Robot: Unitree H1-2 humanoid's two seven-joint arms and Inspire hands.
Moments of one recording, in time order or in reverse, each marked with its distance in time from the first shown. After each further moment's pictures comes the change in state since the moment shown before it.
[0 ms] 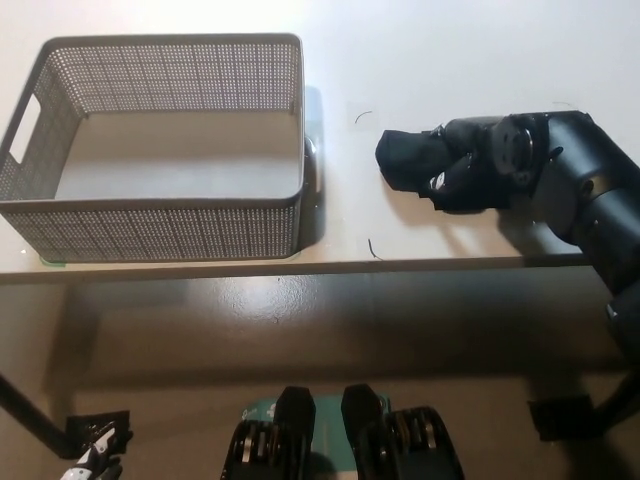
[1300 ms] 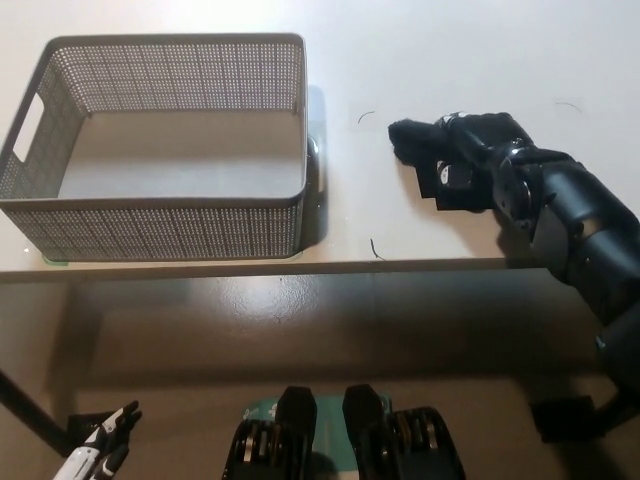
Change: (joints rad) left_arm -0.050 -0.002 0.001 0.001 -0.008 0.007 -0.029; right_arm 0.081 0.017 0.025 0.068 -0.020 -0.095 -0.463
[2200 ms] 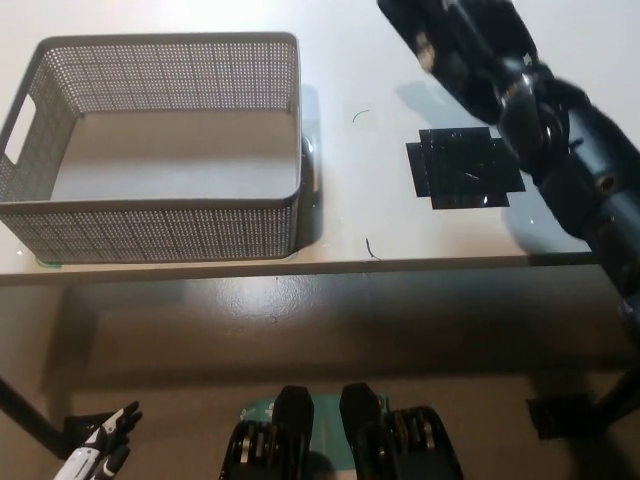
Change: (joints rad) left_arm 0.001 0.001 0.000 -0.001 0.008 0.000 0.000; right_arm -0.070 -0.038 -0.215 -0.235 0.038 -0.174 -0.225
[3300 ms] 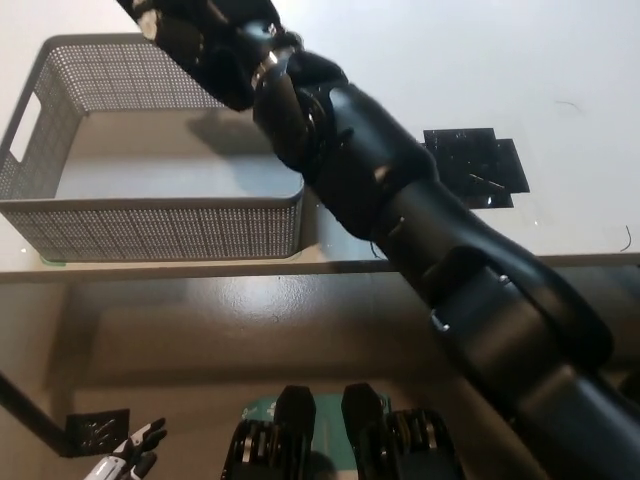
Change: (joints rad) left_arm -0.037 0.004 -0.066 0.063 0.016 0.059 -0.044; right_arm -0.166 0.398 -0.053 0.080 0.014 0.018 -0.048
